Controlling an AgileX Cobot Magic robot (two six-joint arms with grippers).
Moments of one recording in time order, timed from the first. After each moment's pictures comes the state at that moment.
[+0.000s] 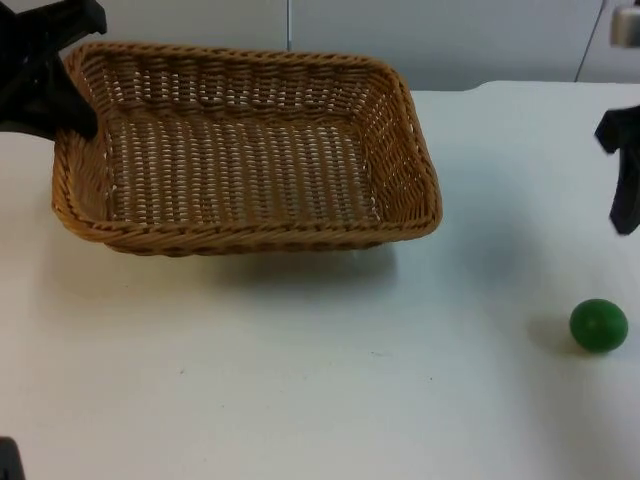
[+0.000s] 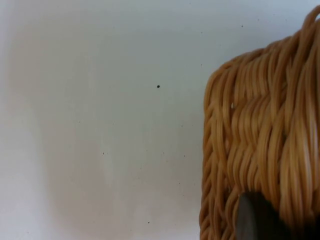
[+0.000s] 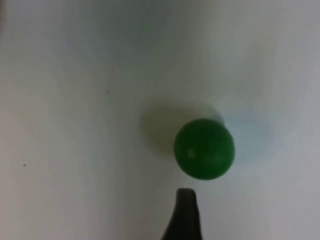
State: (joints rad) right arm 0.19 1.76 -1.17 0.01 0.98 0.06; left arm -0.02 1.80 -1.14 -0.75 0.64 0.34
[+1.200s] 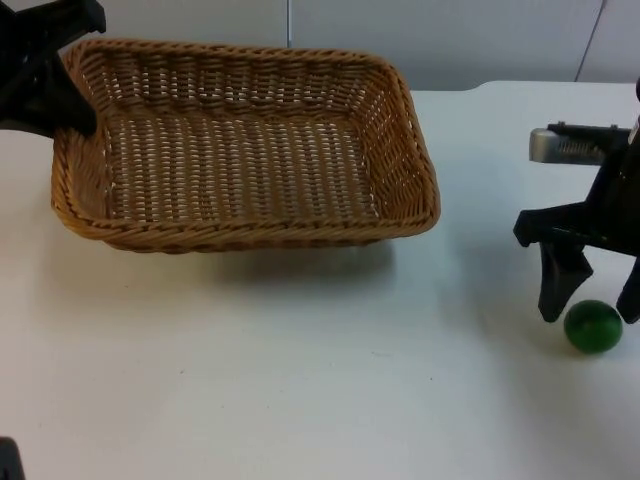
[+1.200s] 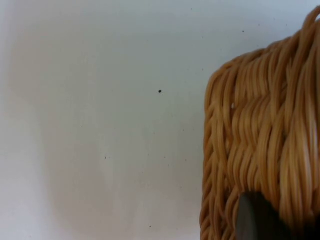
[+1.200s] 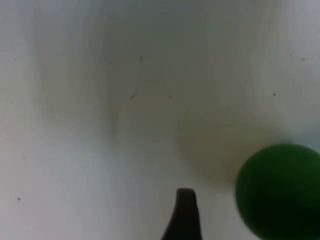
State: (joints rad) right arm 0.23 2.00 -1.17 0.10 0.89 0.08; left arm -0.02 1.80 -1.14 -0.75 0.62 0.34
